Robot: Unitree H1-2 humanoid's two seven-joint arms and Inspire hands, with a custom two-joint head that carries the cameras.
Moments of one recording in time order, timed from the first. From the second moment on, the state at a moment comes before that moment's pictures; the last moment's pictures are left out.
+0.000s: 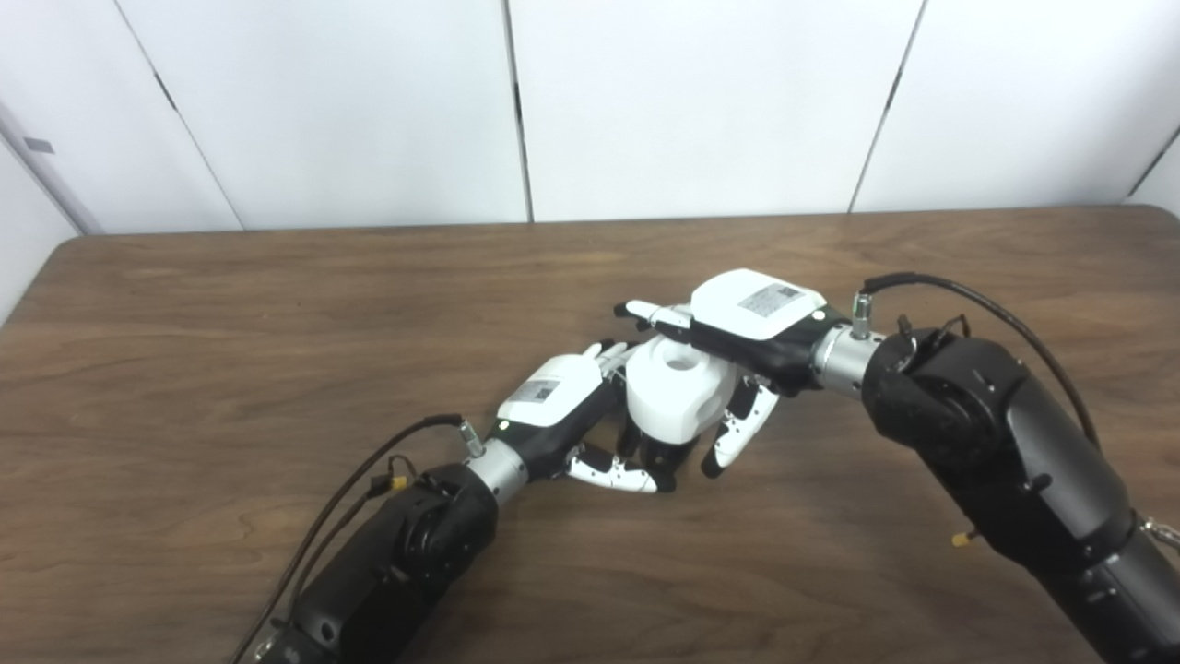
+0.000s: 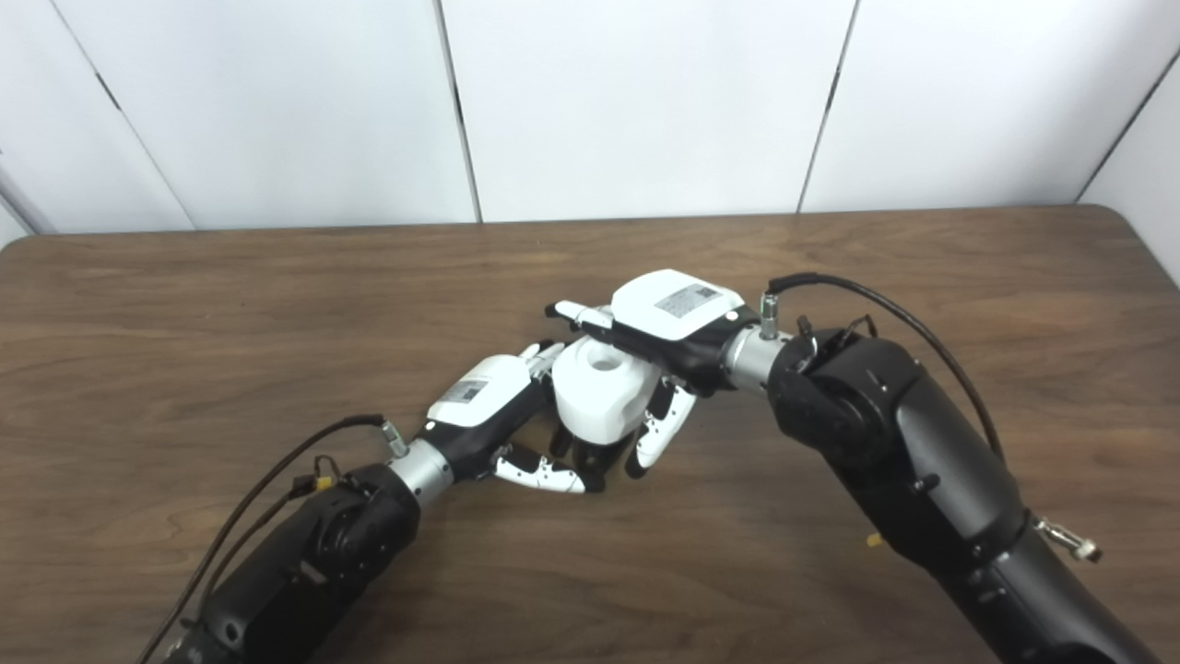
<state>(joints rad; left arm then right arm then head) -0.34 0.26 -0.57 0.17 0.63 -0.08 -0.13 -0.51 -0.46 0.42 -0.28 -0.77 0.07 0.74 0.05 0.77</state>
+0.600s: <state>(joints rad) -0.35 0.26 -0.56 0.19 0.63 -0.11 -0.12 -0.51 -0.46 0.33 -0.27 -0.72 0.04 0.67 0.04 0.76</state>
